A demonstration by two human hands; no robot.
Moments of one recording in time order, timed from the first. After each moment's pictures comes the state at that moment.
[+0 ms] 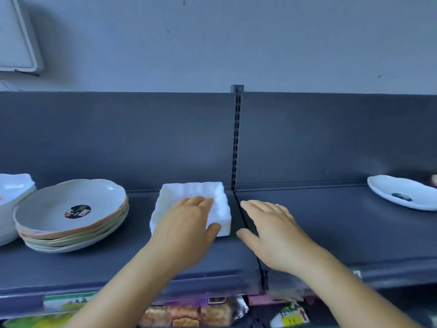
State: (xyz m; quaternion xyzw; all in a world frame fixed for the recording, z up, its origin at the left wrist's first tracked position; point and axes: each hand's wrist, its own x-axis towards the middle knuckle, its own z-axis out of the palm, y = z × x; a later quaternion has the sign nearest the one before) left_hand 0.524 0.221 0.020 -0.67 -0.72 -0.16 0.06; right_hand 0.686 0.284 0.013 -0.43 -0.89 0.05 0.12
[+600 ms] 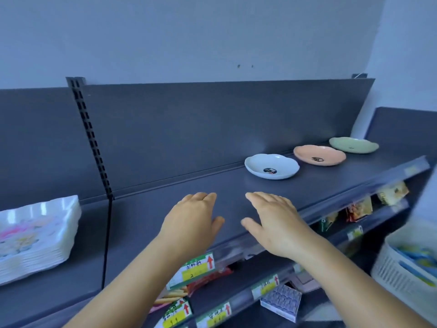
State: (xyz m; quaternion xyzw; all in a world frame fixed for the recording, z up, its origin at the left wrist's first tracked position) left_hand 0.778 0.335 0.002 -0.78 -0.61 -0.13 0.02; right_hand 0.951 0.340 -0.004 -0.60 -0.79 0.03 0.12
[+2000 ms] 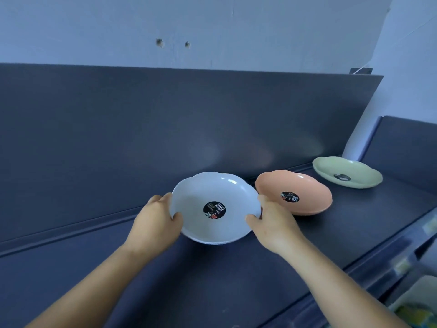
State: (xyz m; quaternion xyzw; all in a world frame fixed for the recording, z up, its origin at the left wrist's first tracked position) left_hand 0.940 0.643 -0.045 -0.68 -0.66 -0.31 -0.06; right_hand 1.167 0.646 -0.039 -0.68 -0.68 0.16 0.23
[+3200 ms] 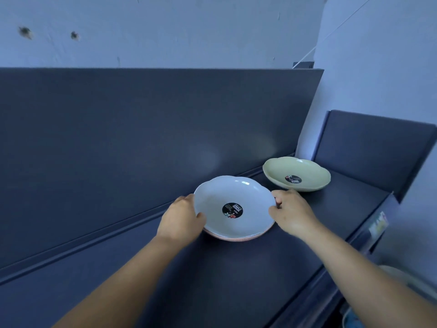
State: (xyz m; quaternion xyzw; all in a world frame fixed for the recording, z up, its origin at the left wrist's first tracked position) left_hand 1.121 0.762 -0.060 -0.72 -0.63 -0.25 -0.11; right_hand 1.361 0.741 -0.061 -0.73 -0.61 0.13 0.29
